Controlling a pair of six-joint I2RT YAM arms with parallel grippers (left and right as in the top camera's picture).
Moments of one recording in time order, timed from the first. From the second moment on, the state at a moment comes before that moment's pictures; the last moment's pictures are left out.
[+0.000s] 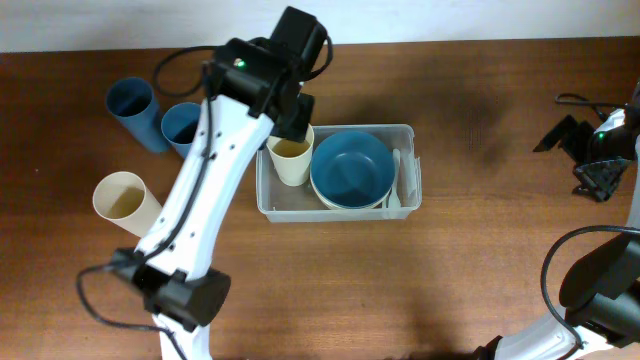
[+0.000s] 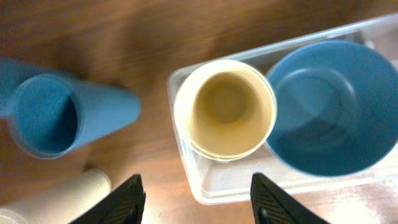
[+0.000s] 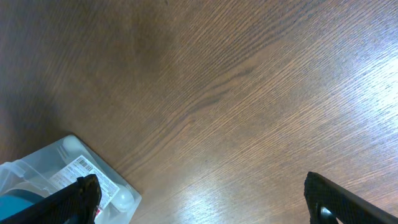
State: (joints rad) left arm -0.49 2.02 2.39 -1.60 -0.24 -0.21; right arm -0.52 1.87 1.75 -1.32 -0.24 0.31
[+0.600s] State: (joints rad) left arm -0.25 1.59 1.99 -1.67 -0.32 -0.40; right arm -0.52 1.87 1.75 -1.32 -0.24 0.31
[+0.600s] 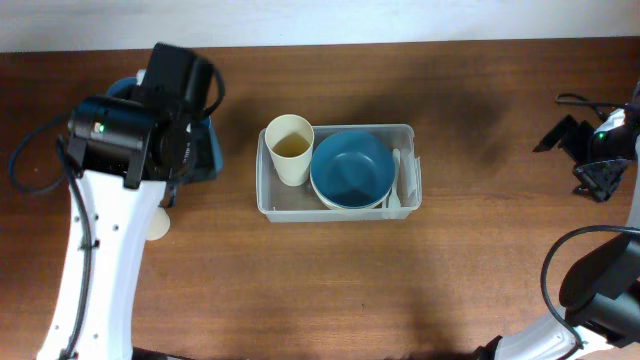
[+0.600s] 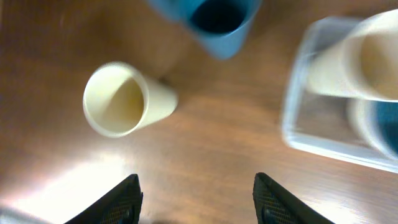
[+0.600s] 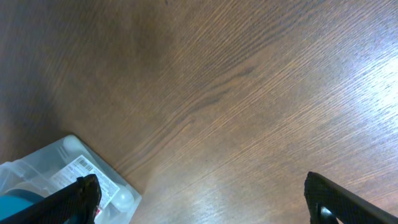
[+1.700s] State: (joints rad) left arm 0.15 1.56 1.48 -1.18 -0.13 -0.35; right arm -0.52 1.87 1.75 -1.32 -0.24 0.31
